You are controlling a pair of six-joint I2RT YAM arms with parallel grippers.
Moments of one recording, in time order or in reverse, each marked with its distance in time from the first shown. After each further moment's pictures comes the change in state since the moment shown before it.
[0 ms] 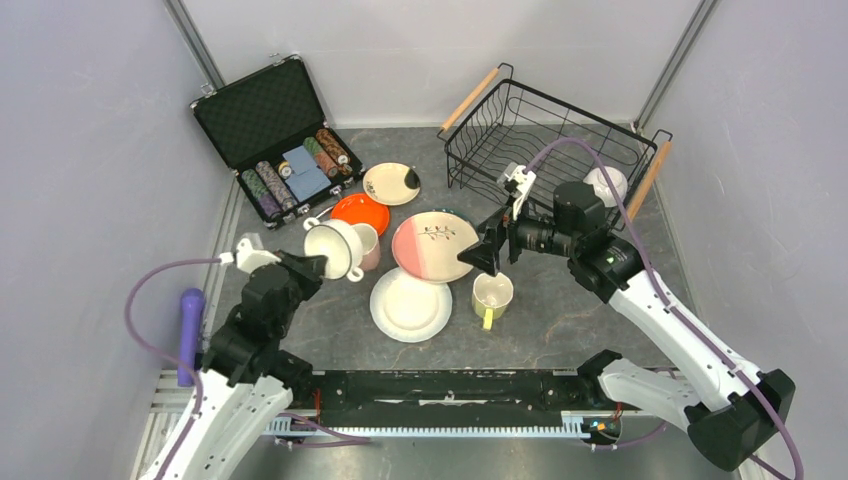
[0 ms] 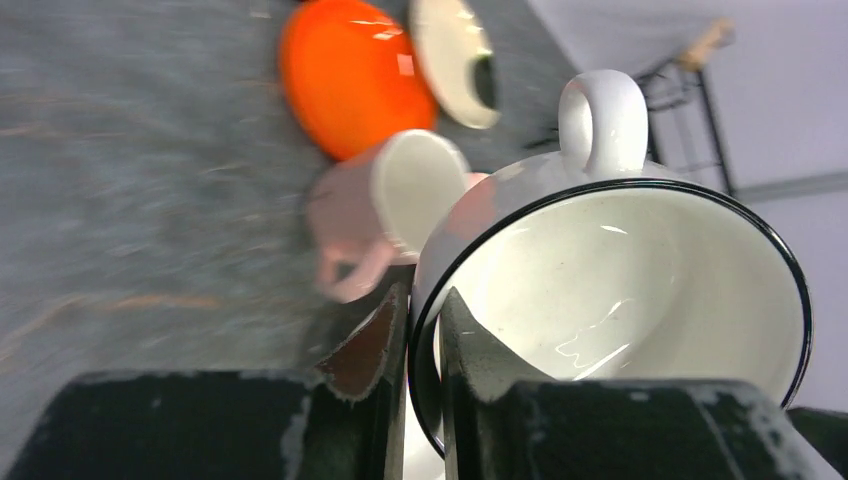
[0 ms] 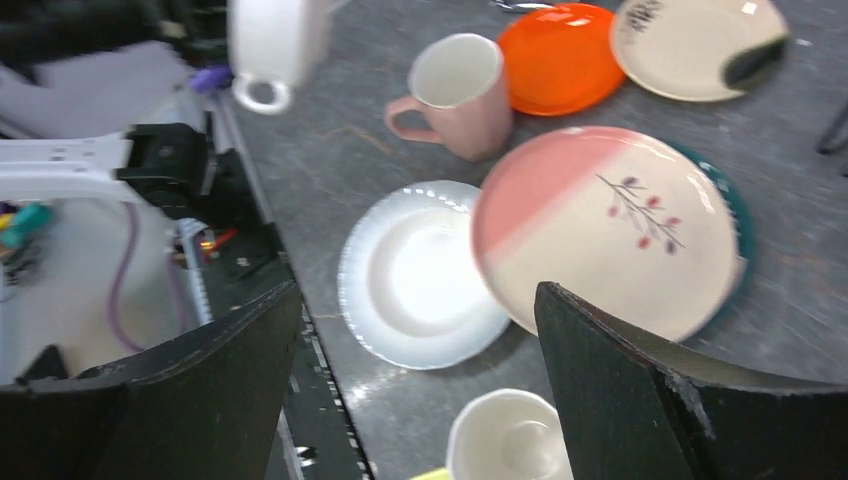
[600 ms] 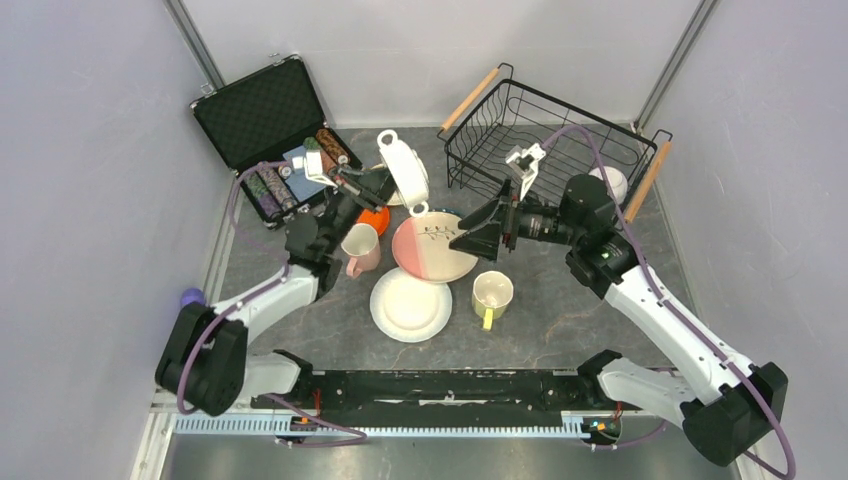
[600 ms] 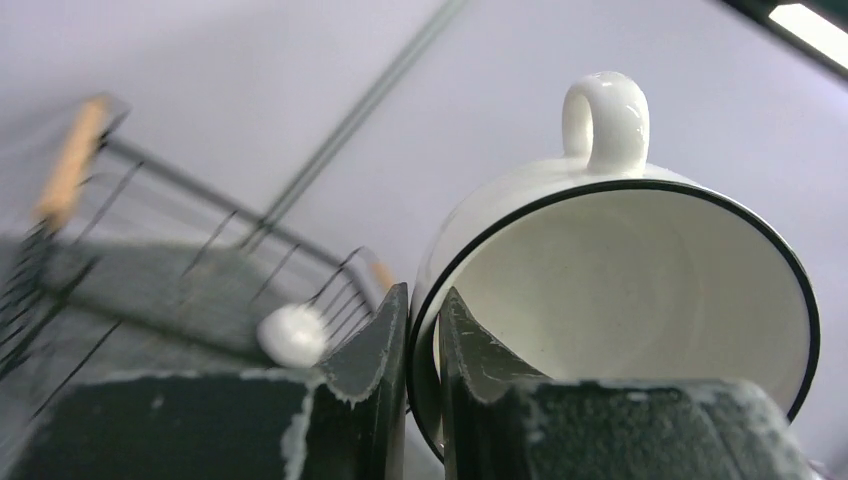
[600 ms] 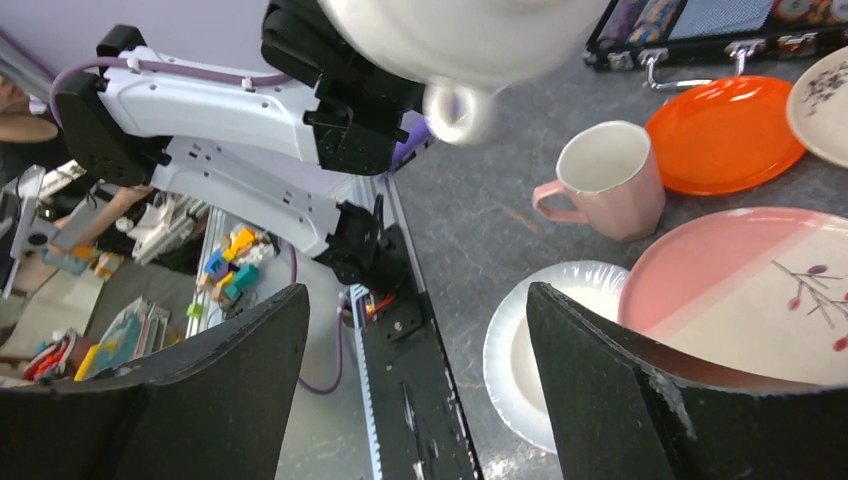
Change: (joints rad) left arm 0.000 0.846 -0.090 1.877 0.640 0.054; right arm -0.017 0.037 -0.007 0.309 -0.264 0.404
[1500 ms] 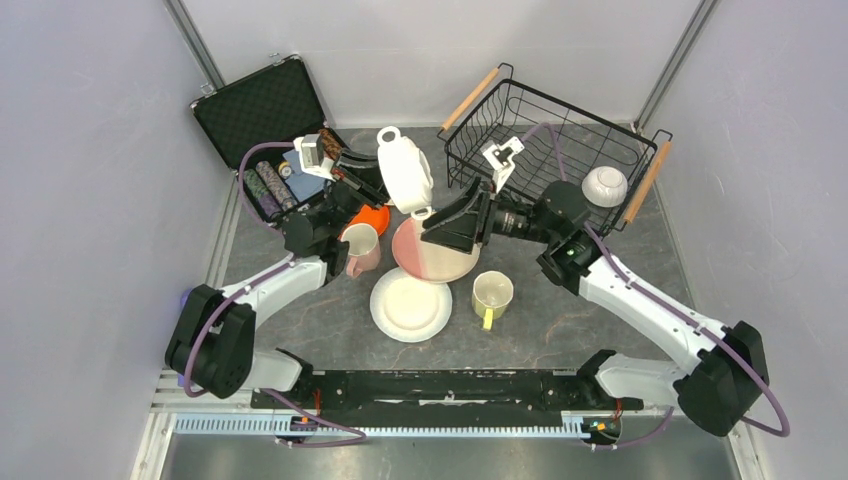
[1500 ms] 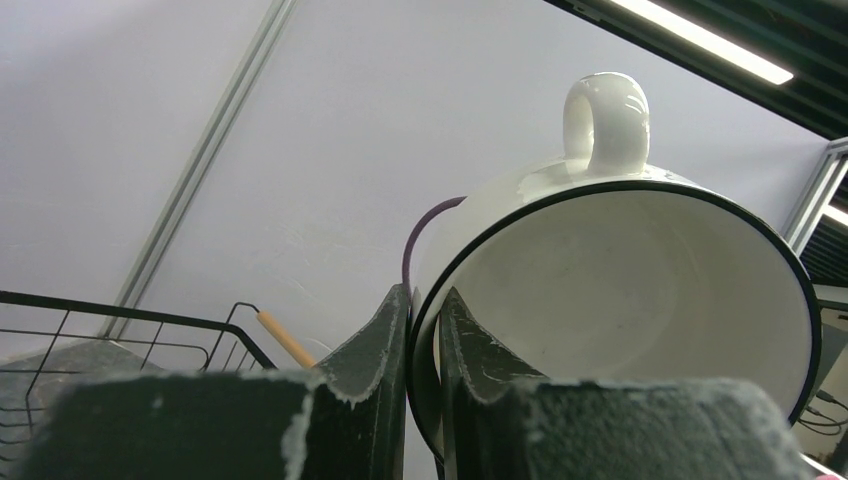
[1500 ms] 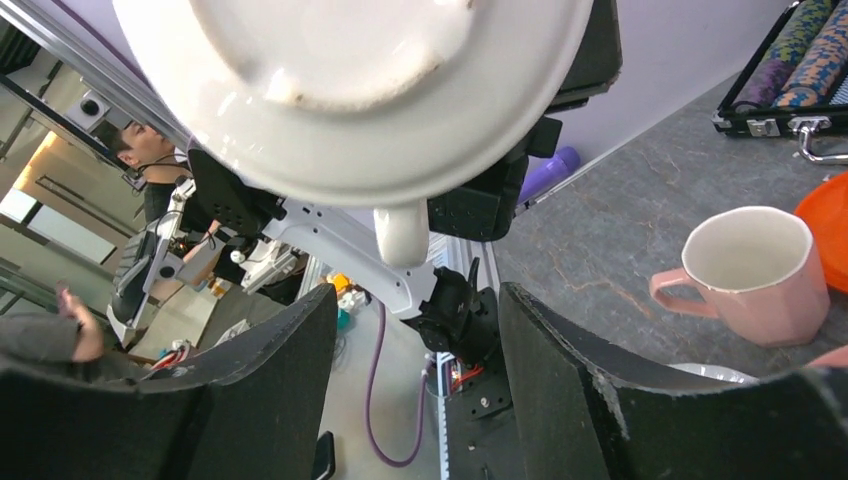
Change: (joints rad) left arm -0.027 0.128 0.172 0.349 0.193 -0.108; right arm 0.116 0.116 -0.042 0.454 0.056 0.317
